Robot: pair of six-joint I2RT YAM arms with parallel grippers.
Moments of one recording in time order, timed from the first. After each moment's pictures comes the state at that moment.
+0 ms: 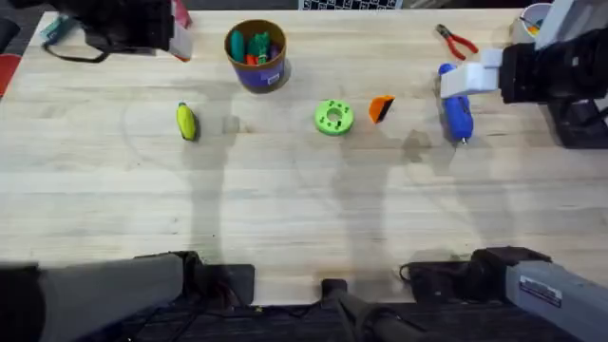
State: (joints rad) left arm 0.11 1.48 1.49 -1.14 0.18 0.16; right arm 0.00 1.16 1.19 -1.09 -0.06 0.01
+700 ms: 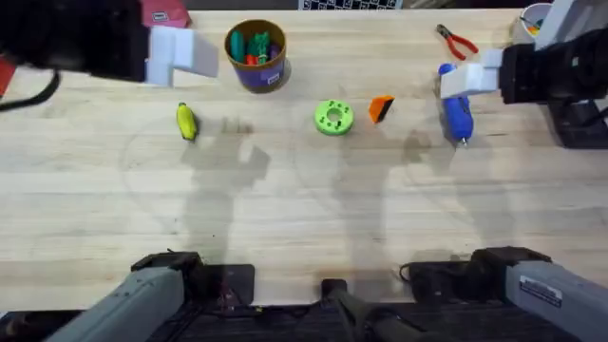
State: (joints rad) left arm 0.05 1.16 1.47 -1.30 0.19 0.15; right arm 0.00 1.16 1.19 -1.09 -0.06 0.01
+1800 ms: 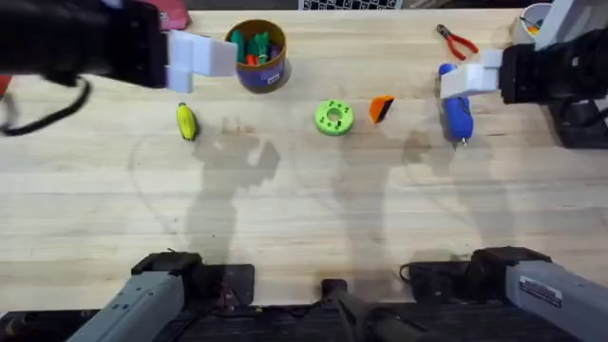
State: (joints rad) left arm 0.00 1.04 1.28 -1.04 0.25 0.16; right arm 0.00 1.16 1.19 -1.10 -0.06 0.01
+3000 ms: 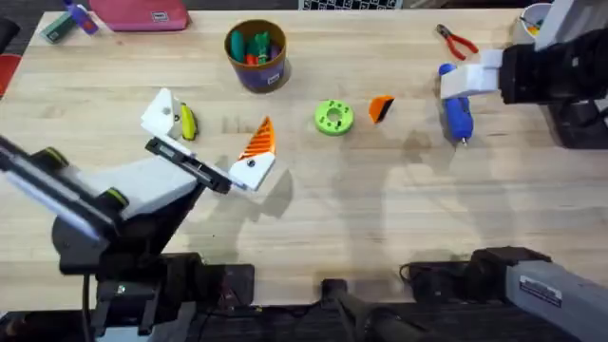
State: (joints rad) left arm 0.03 0.09 0.01 0.26 0.59 0.03; right arm 0.00 1.16 1.19 -1.10 -0.06 0.01
